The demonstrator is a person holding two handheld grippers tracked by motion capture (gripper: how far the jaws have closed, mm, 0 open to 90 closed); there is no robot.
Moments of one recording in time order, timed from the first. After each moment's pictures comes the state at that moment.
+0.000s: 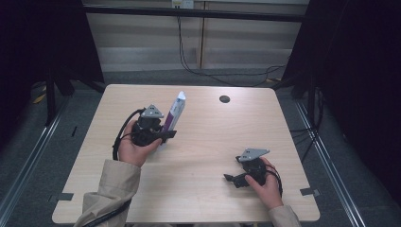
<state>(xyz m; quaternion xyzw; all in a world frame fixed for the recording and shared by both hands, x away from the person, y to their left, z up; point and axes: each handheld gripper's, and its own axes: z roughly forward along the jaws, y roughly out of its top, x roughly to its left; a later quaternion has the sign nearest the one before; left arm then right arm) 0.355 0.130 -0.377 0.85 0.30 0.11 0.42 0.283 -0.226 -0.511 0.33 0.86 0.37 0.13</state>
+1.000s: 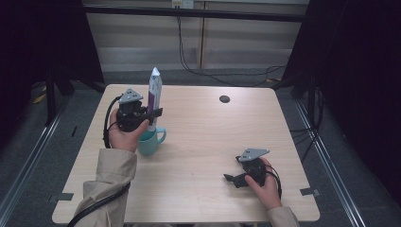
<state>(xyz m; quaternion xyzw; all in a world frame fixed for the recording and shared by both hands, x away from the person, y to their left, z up) 0.383 0.166 -0.364 0.76 0.37 0.18 0.49 0.283 -0.226 -0.511 0.33 0.86 0.37 0.13</state>
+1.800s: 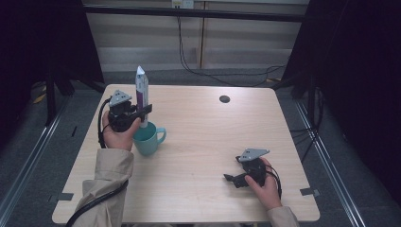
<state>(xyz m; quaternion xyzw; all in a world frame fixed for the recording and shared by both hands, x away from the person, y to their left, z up) 0.393 0.190 -0.385 0.73 0.40 0.22 0.51 0.282 -0.226 -0.511 0.33 0.86 0.37 0.13</state>
